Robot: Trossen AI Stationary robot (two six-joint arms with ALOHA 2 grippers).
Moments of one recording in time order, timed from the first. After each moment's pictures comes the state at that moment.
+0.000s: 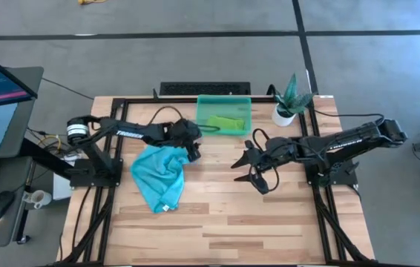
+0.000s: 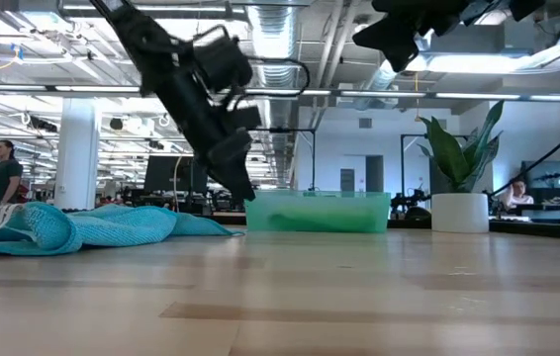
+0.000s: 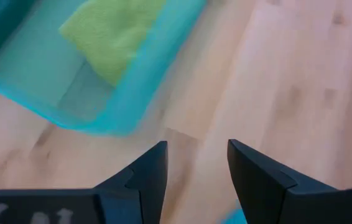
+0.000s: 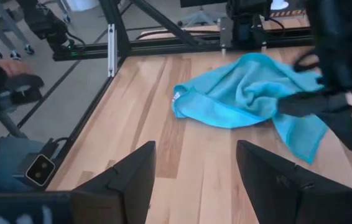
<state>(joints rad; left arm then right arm) 0.27 1.68 0.90 -0.09 -0.16 -0.06 0.14 1.19 0.76 0.00 -0.13 0.08</state>
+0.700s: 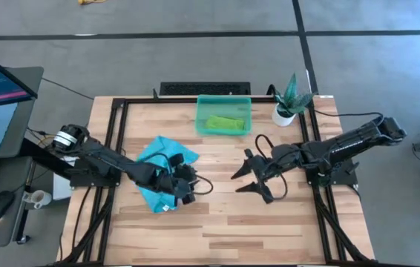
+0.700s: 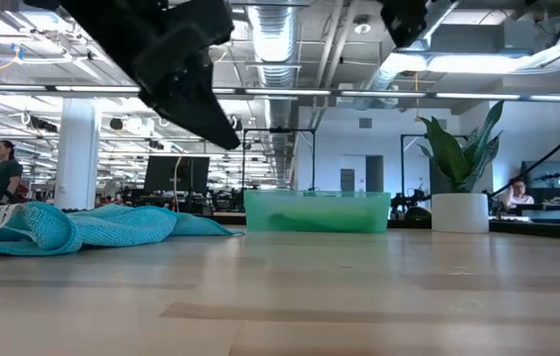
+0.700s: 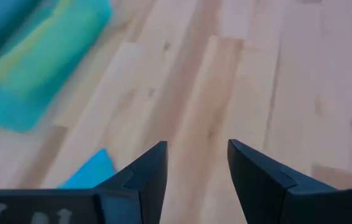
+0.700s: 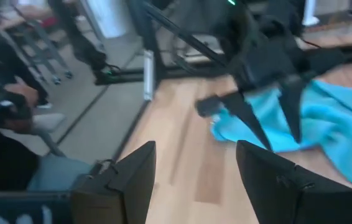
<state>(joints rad) -0.34 1.58 0.90 -0.18 -0.57 -0.39 0.25 1.19 0.76 0.12 -0.13 0.18</state>
